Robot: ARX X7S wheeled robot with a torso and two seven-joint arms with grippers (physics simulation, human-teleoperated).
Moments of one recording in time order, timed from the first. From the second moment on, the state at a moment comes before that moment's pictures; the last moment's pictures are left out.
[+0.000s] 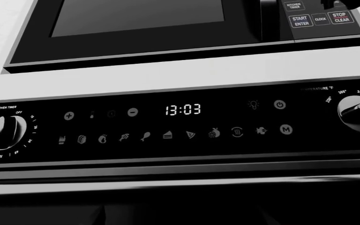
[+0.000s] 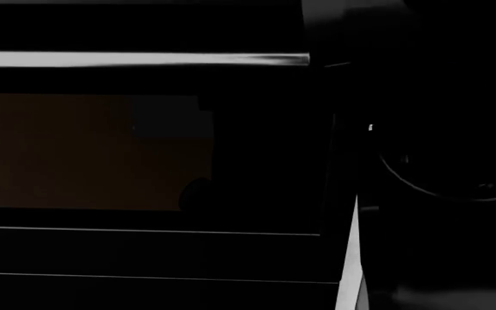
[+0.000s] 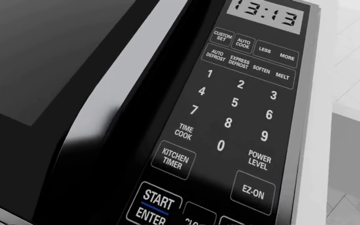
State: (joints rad) left arm 0.17 -0.33 0.12 0.64 0.00 0.36 -0.40; right arm 1.74 0.06 -0.29 0.01 -0.04 0.84 -0.15
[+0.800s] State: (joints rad) left arm 0.20 -0.35 0.11 0.65 0.00 0.37 -0.43; right arm 1.80 0.07 -0.34 0.32 0.05 0.62 -0.15
